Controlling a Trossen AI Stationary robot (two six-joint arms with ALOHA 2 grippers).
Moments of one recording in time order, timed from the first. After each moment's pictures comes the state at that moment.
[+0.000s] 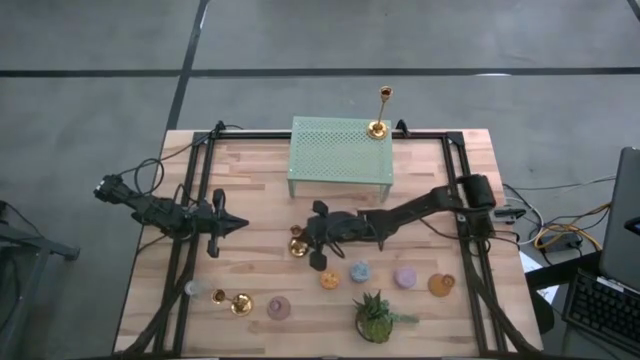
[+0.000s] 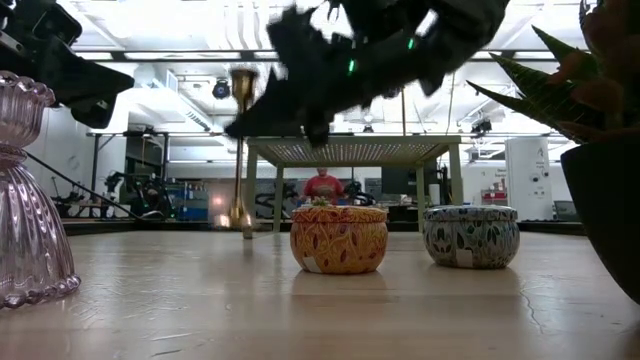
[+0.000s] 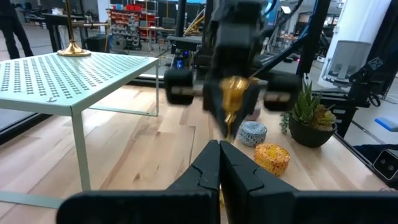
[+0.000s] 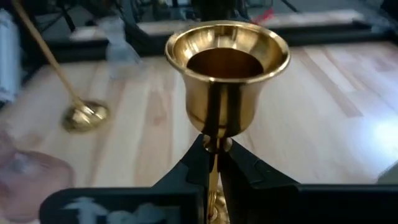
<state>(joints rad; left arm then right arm) -0.45 0.04 0.08 -0.15 -0.49 -0.13 0.13 1.97 1.15 0.45 0.13 0.15</state>
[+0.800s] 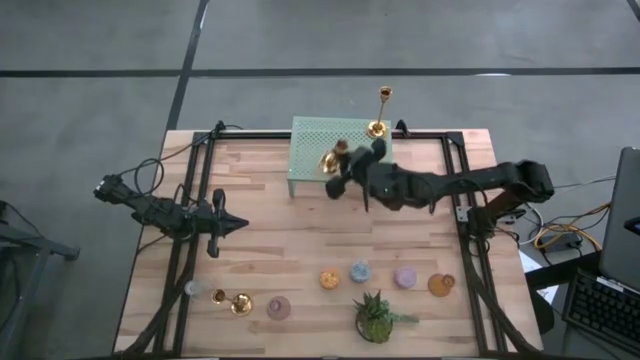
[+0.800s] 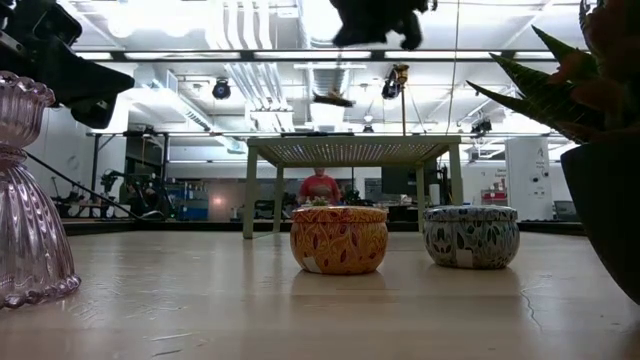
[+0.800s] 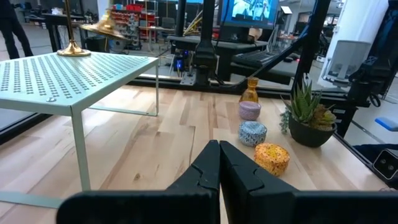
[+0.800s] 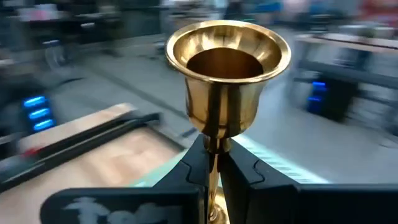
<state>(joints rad) -0.45 0.04 0.08 -0.15 -0.49 -0.13 0.02 1.53 1.16 0.17 0.84 0.17</state>
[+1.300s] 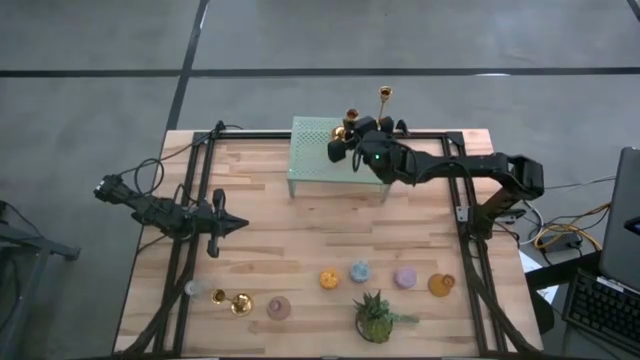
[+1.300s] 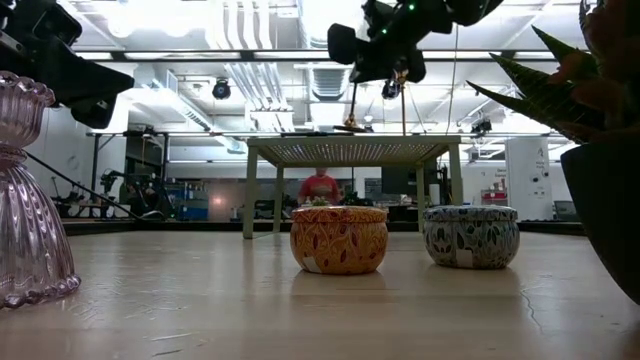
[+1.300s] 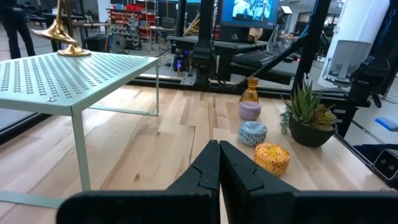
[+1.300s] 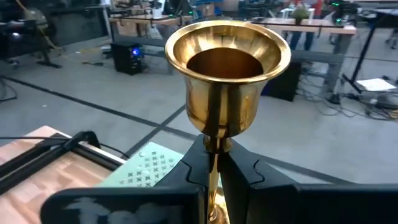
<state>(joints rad) -0.45 0.04 0.08 -0.15 -0.49 -0.13 -0.23 1.57 1.17 0.19 0.82 0.24</state>
